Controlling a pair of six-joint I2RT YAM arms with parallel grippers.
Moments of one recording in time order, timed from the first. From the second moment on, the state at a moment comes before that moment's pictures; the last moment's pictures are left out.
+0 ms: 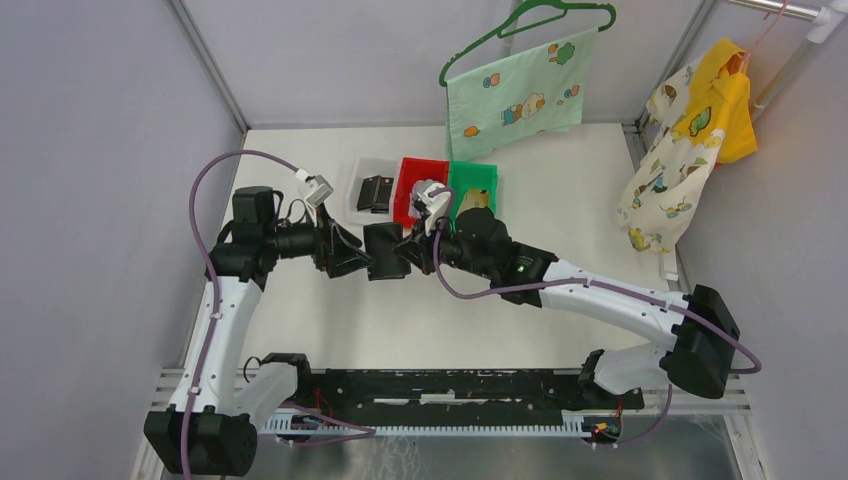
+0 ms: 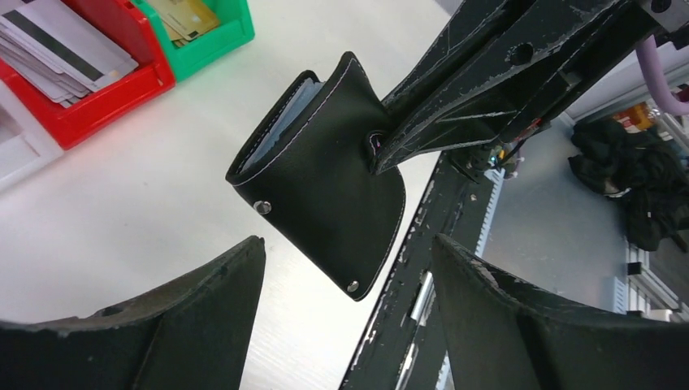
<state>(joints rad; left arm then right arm) -0.02 0.95 0.95 -0.70 1.09 0.16 1.02 1.36 1.03 0.09 -0.03 0.21</state>
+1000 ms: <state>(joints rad) -0.02 0.92 0.96 -0.71 1.16 0.04 1.04 1.32 1.12 0.09 -0.01 0.22</state>
